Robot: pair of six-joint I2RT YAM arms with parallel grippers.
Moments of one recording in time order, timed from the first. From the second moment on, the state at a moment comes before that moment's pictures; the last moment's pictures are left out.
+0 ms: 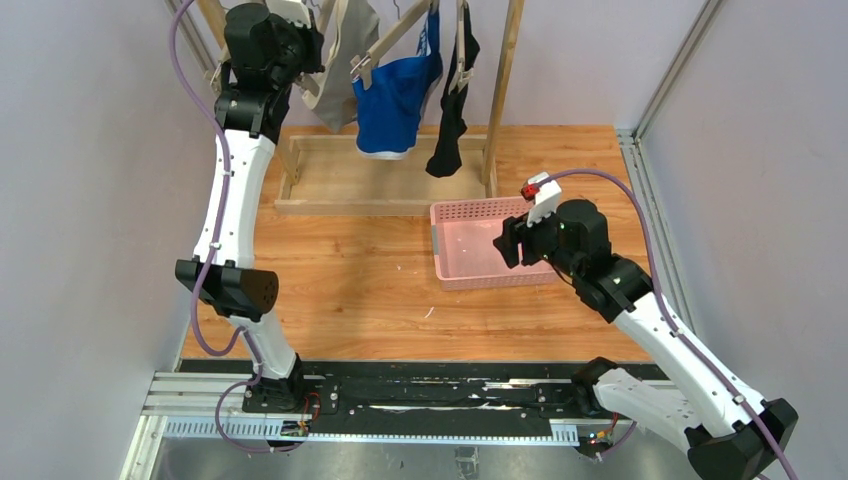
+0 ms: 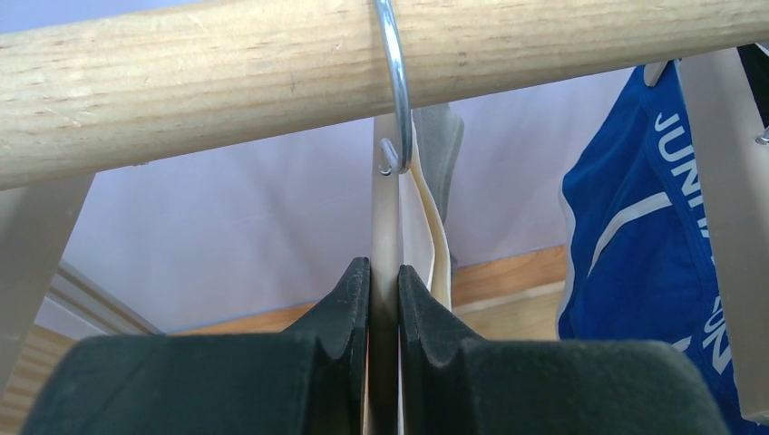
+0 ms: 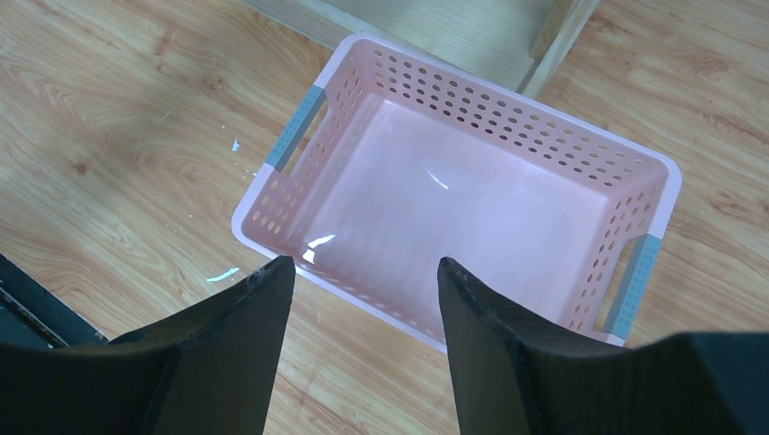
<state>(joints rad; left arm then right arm) -0.15 1.79 2.26 -0.46 0.05 0.07 0.56 0.90 0.90 -0.42 -0.04 0.04</state>
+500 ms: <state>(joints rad) -0.15 1.71 2.14 -0.35 0.04 0.07 0.57 0.91 0.87 -0.39 -0.04 0.04</state>
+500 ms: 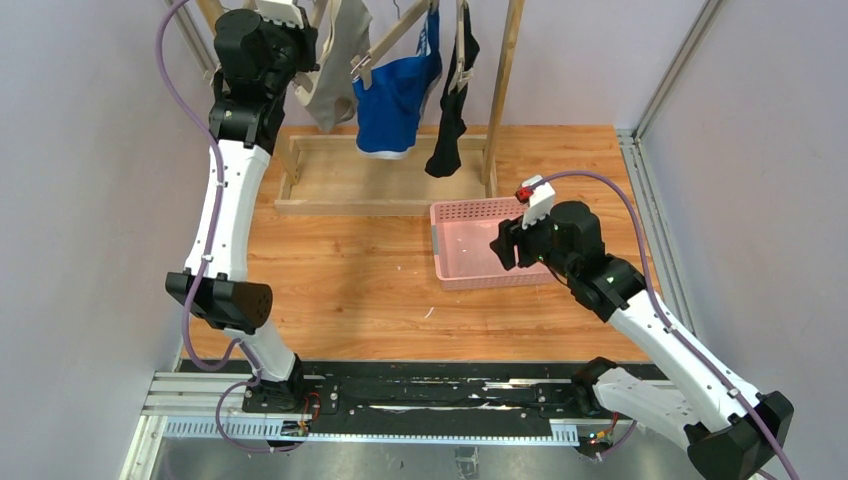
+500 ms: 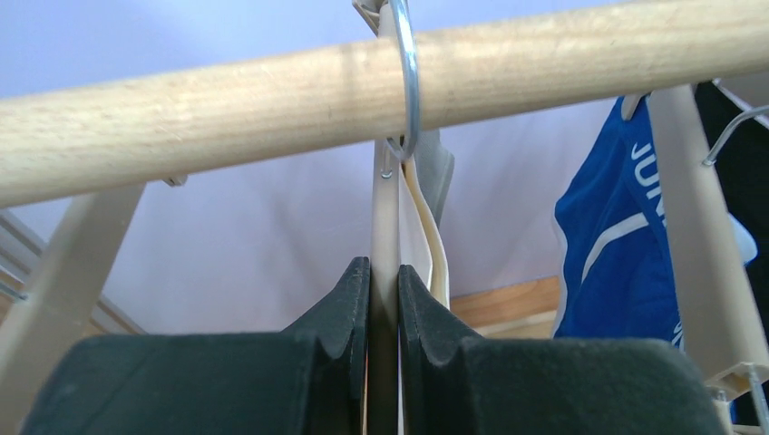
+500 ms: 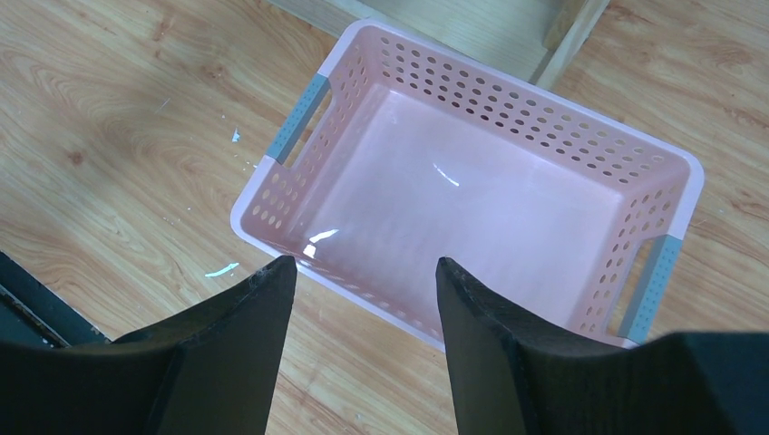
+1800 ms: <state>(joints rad) -0.16 1.23 1.47 -0.61 0.00 0.08 0.57 0.96 0.85 -0.32 0.03 0.05</state>
